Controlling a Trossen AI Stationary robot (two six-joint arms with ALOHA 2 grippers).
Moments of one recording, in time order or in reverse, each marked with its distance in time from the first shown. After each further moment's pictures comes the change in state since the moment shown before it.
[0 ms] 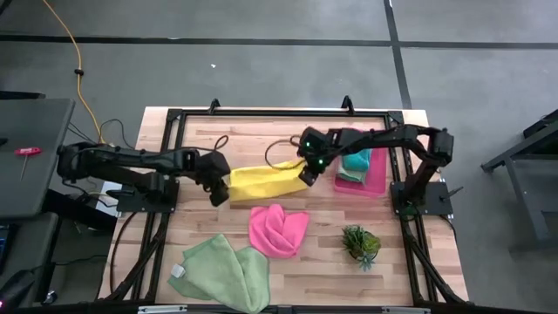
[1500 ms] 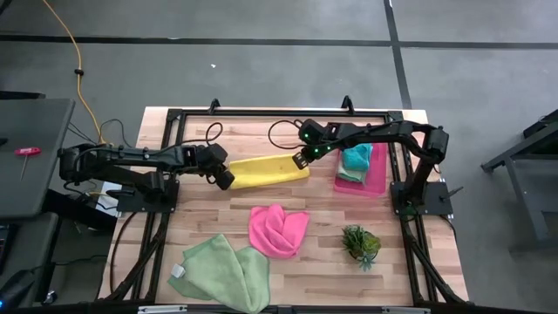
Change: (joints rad) left arm 0.113 0.026 -0.040 0.100 -0.317 -0.101; right arm -0.072 0.052 0.033 0.067 0.364 0.132
